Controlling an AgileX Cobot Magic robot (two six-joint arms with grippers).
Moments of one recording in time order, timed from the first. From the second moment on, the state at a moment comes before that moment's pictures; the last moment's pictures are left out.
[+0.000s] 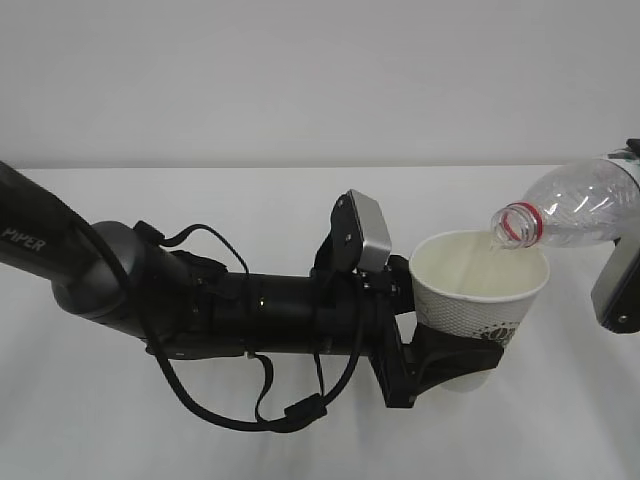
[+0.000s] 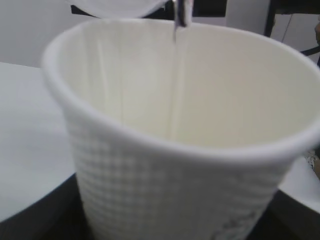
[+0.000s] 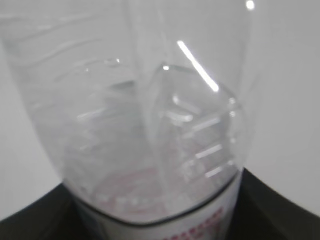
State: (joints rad) left arm -0.72 2.18 -1.05 0.92 -1.09 -0.55; right arm 0.00 1.47 -0.27 -0.17 -1.07 -1.40
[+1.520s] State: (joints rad) left arm -0.72 2.18 -1.05 0.92 -1.09 -0.55; right arm 0.00 1.47 -0.27 -0.17 -1.08 -1.40
